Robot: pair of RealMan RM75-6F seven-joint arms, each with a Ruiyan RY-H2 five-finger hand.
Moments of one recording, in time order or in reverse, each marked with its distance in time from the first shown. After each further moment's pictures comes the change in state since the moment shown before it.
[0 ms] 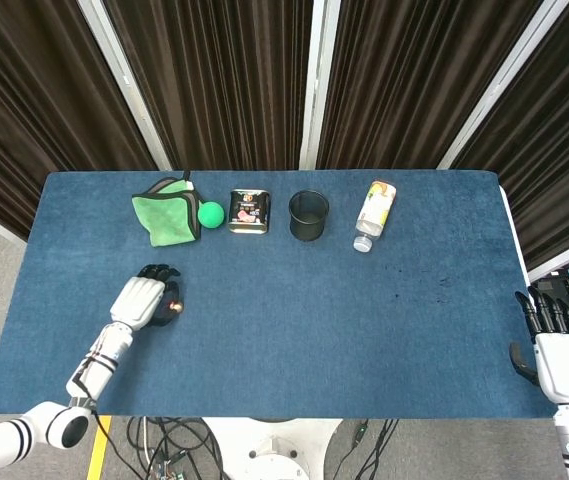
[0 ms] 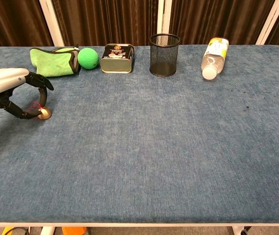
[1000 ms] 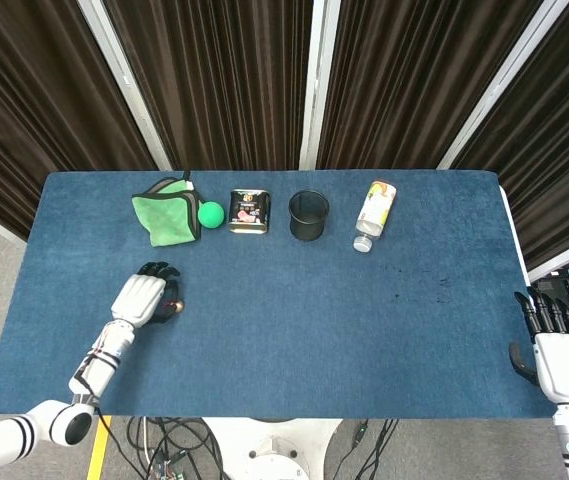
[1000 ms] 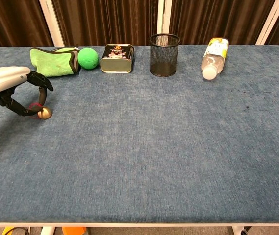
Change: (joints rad) left arm -0.013 0.003 -0.010 -0.024 -0.048 -0.004 0.051; right arm 0.001 -0.001 0.001 0.007 0.000 0.000 0.013
